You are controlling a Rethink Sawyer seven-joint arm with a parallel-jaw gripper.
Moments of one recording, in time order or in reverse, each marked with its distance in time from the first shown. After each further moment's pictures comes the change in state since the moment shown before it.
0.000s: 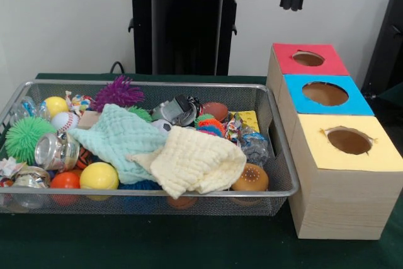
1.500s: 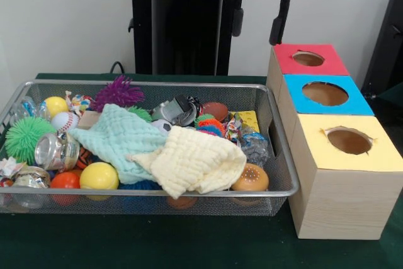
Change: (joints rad) arm -0.091 0.127 0.018 -0.179 -0.041 0.039 0.000
